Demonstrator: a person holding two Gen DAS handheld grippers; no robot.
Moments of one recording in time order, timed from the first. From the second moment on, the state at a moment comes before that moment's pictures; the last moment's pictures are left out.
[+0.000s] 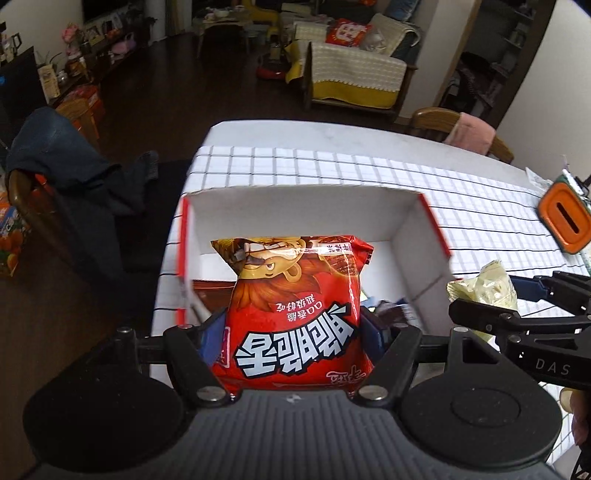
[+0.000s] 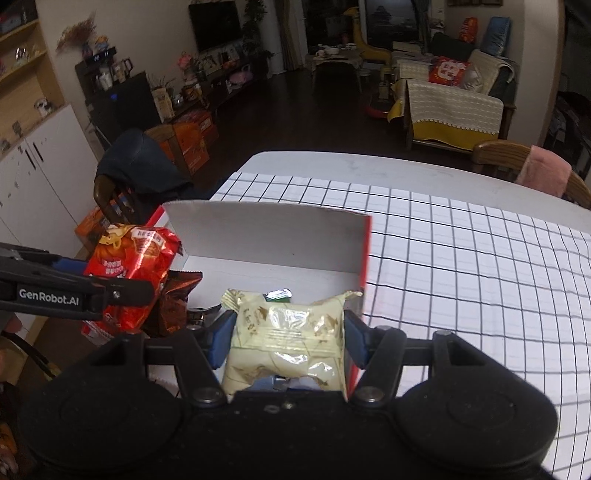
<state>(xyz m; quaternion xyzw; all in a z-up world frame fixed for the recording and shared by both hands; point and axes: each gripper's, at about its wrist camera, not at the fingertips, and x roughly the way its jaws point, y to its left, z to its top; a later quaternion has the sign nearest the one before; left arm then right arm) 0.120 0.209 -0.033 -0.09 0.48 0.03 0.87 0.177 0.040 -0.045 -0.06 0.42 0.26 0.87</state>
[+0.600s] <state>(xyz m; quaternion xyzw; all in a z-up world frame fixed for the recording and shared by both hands) 0.148 0.217 -0.088 -0.06 0.52 0.01 0.85 0.243 0.113 -0.106 -0.13 0.47 0.24 0.84</state>
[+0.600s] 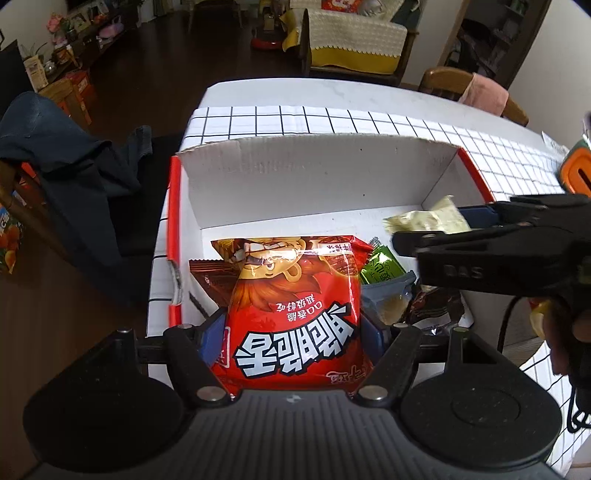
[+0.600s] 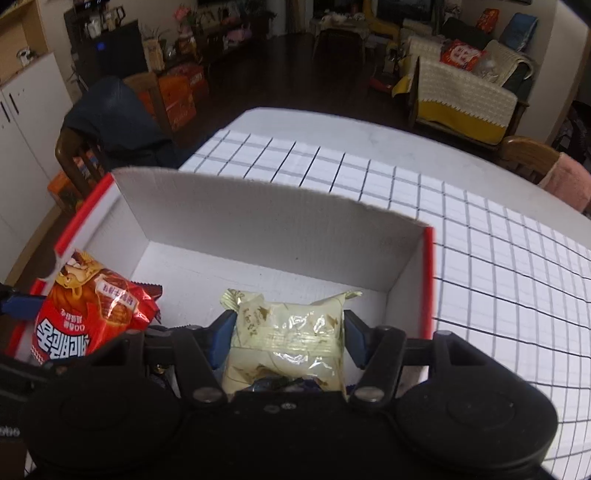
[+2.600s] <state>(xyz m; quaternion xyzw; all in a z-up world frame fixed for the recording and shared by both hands) 0.091 0.117 -0.023 -0.03 0.42 -0.04 0.91 0.131 -0.028 -0.023 0.00 0.40 0.25 0.88</state>
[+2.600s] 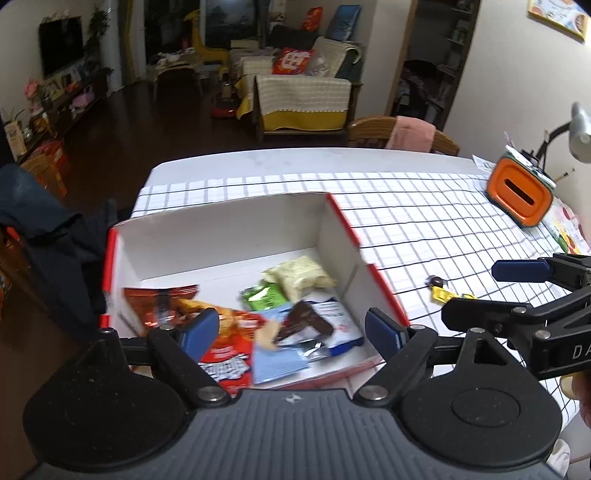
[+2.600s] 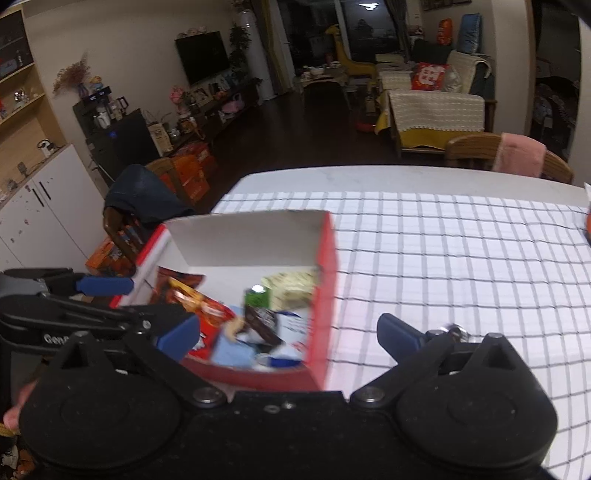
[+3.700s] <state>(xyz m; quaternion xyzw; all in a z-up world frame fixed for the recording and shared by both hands) 0.159 -0.072 -0.076 0.02 0.48 -0.08 0.87 0.200 -0.164 -0.160 -0.17 0.45 0.27 0.83</state>
